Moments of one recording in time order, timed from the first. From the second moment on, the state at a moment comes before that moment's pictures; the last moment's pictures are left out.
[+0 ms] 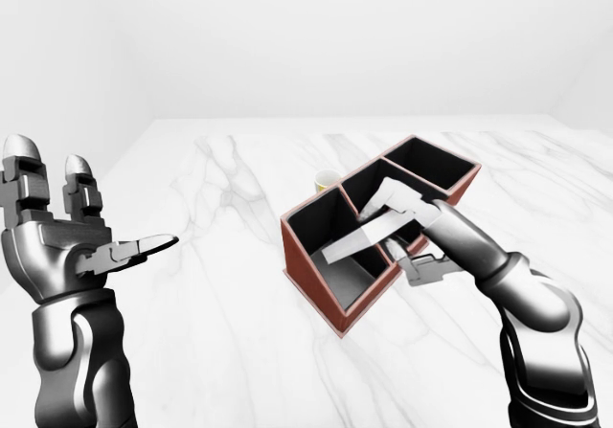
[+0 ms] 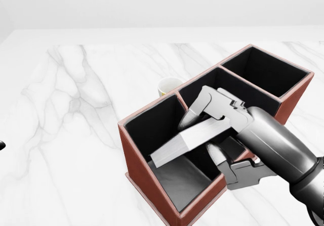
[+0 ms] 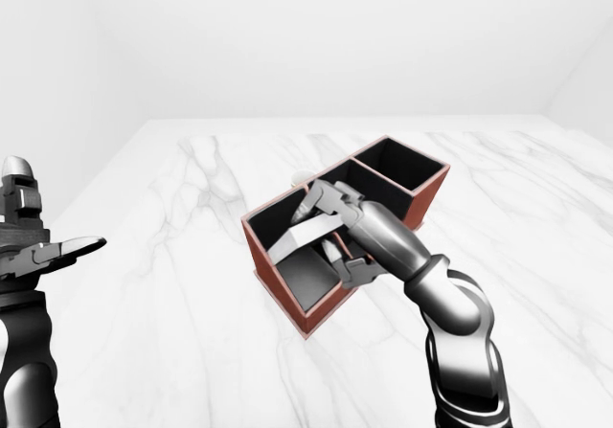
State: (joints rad) left arm -0.05 0.20 0.47 -0.49 -0.47 0.09 0.02; right arm -0.12 -0.32 -0.11 -0.65 -0.20 0.09 0.70
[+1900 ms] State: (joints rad) left arm -0.05 0.20 0.48 -0.48 -0.48 0.09 0.02; right arm -0.16 -0.22 -0.01 -0.37 -0.64 0.09 0.70
